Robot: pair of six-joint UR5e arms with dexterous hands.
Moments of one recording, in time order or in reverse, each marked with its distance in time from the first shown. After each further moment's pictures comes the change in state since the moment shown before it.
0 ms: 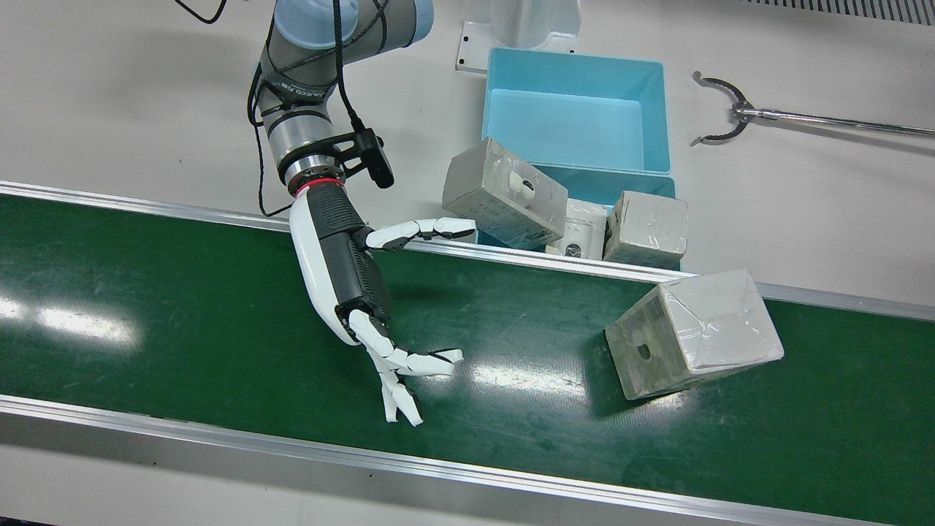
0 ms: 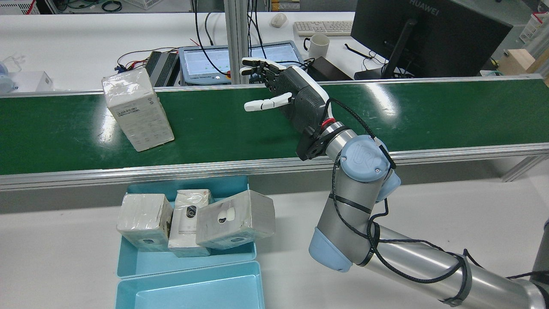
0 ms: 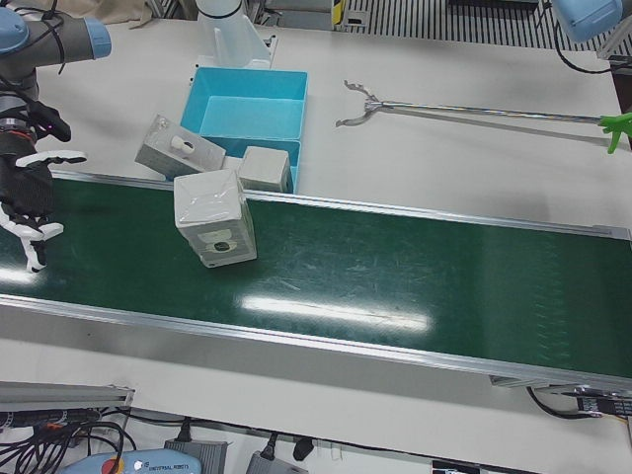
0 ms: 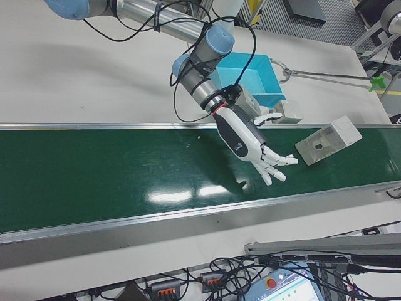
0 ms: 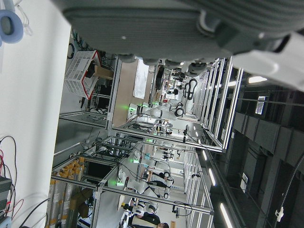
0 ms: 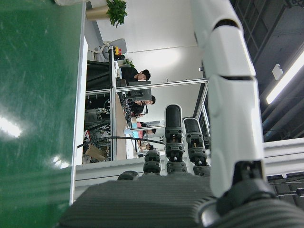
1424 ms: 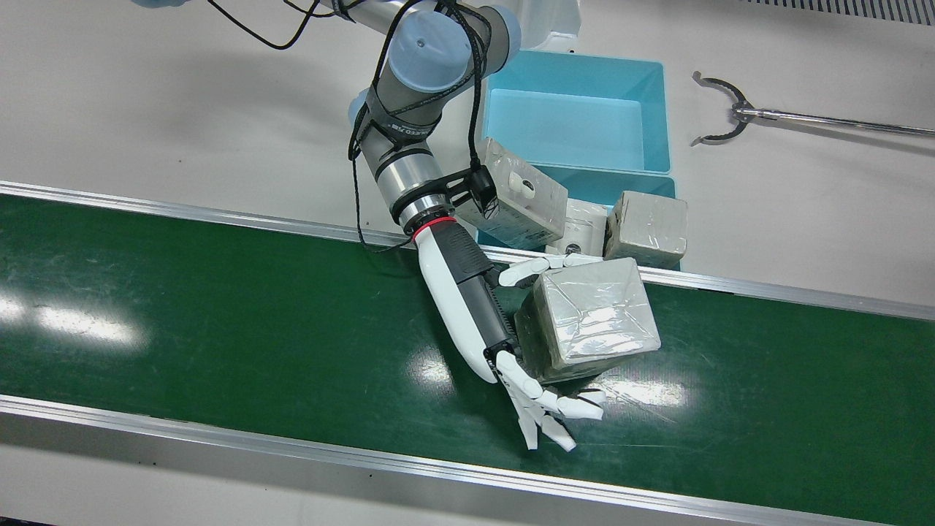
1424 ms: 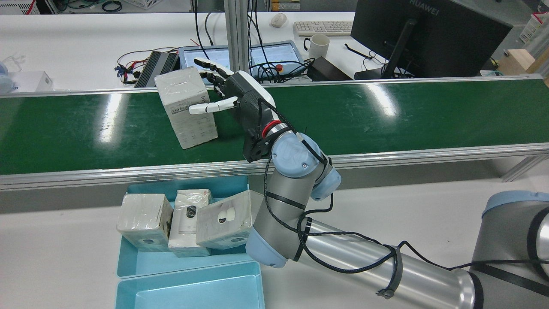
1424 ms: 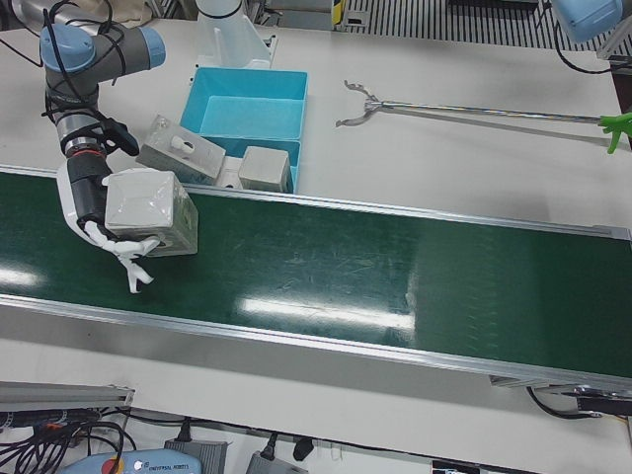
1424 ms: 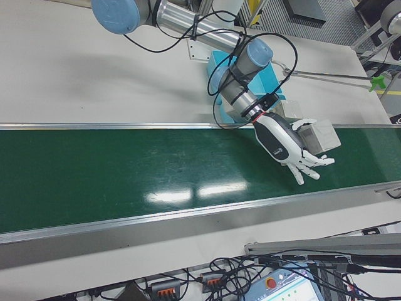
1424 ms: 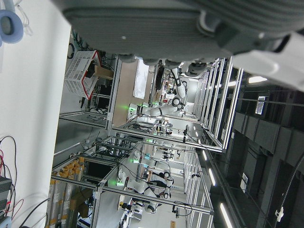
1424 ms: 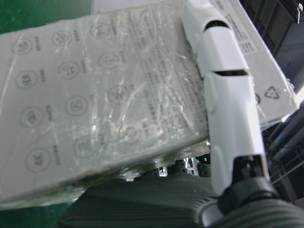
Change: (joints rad) left arm 0.000 0.000 0.000 0.000 0.000 0.000; right arm -0.073 0.280 -0.287 0.038 -0.008 -0.003
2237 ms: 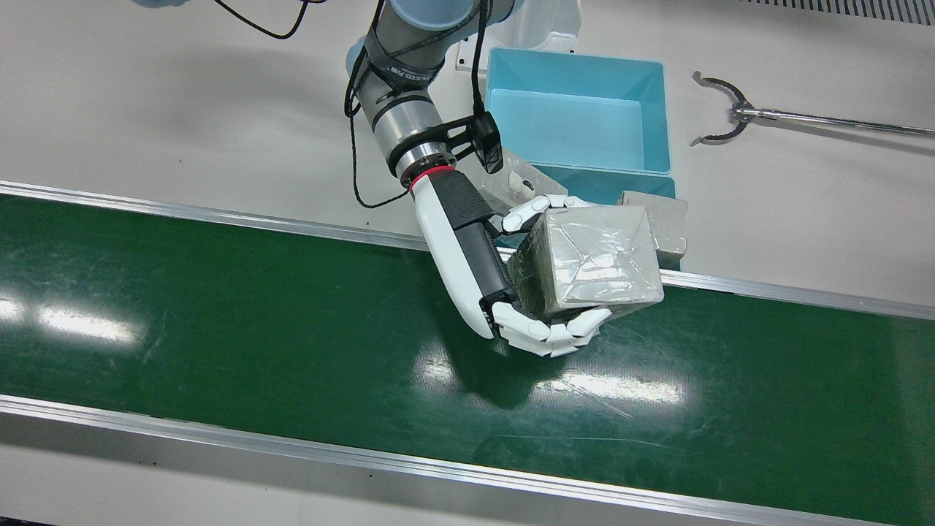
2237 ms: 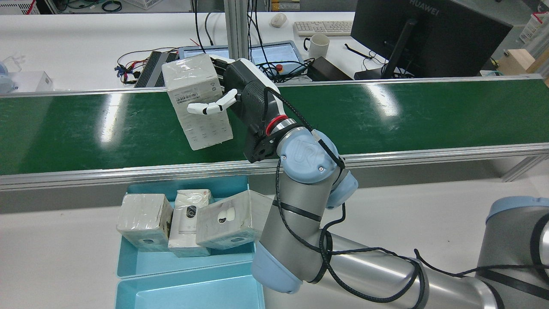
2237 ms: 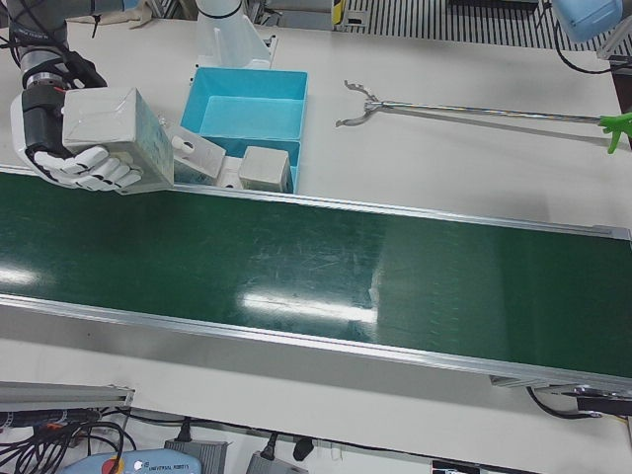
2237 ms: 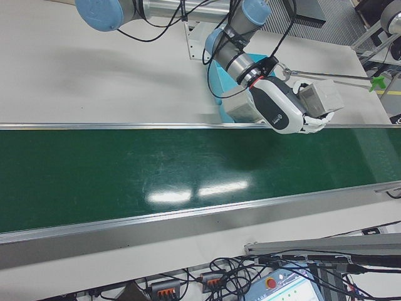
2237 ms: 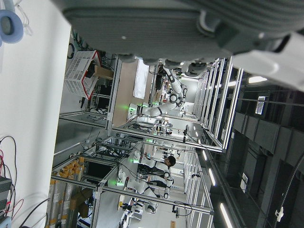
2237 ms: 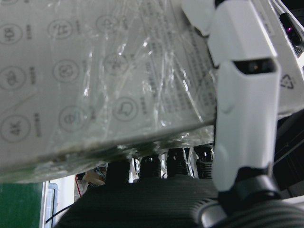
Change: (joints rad) left arm 0.000 0.000 0.000 0.000 0.000 0.000; right arm -0.012 -0.131 0.393 -0.236 0.043 -0.005
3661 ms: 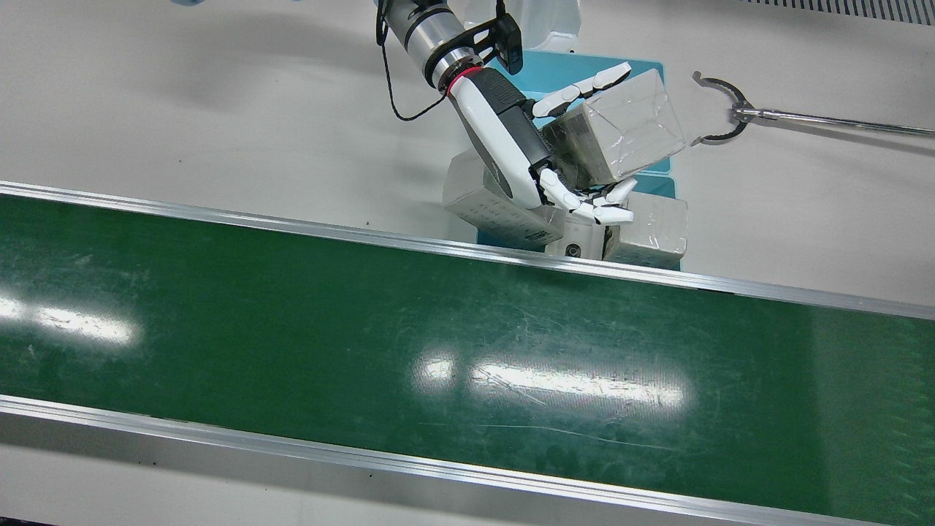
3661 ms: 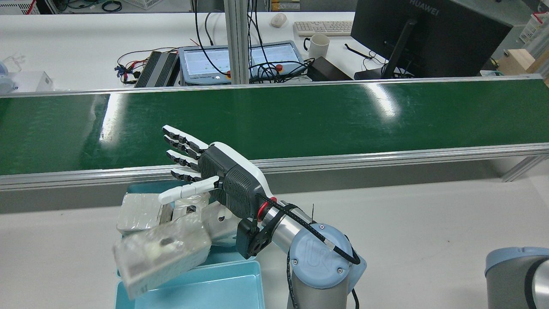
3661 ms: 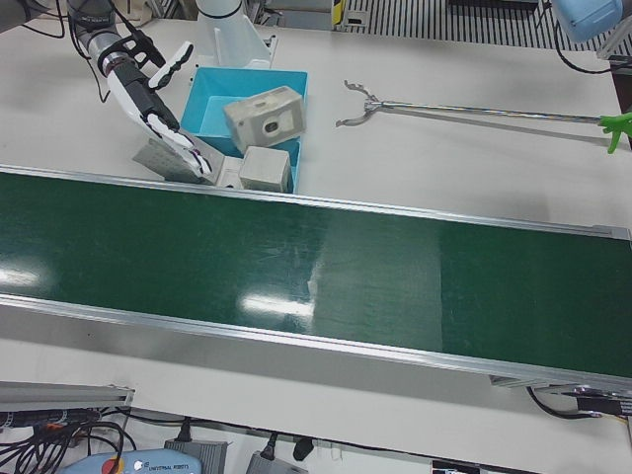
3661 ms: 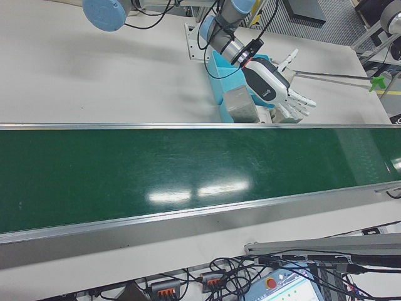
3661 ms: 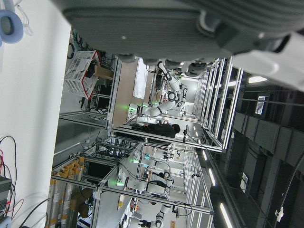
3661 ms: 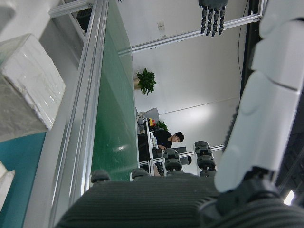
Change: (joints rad) left arm 0.000 0.000 0.000 0.000 0.000 0.000; right arm -0.232 -0.098 0.138 -0.010 -0.032 -0.070
